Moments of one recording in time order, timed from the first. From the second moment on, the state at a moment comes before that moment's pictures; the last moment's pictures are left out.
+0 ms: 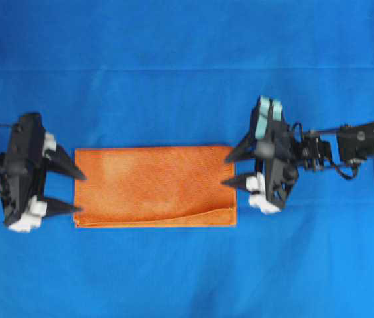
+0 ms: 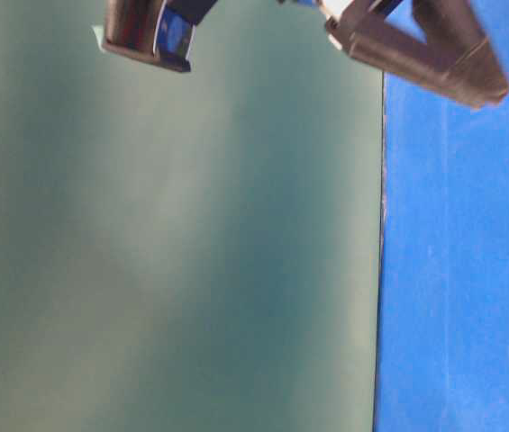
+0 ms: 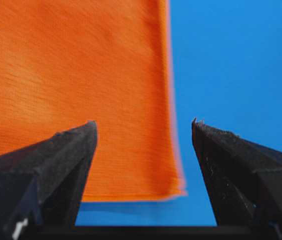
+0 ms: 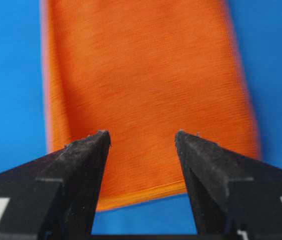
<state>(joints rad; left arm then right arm) -0.21 -0.48 1.18 -0.03 -0.06 -0.31 0.04 -0.08 0.86 0.00 -0.11 0.34</state>
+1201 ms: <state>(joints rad) 0.03 -0.16 1.22 -0.03 -0.19 -0.22 -0.07 0.07 0.86 -0.02 -0.12 0.34</state>
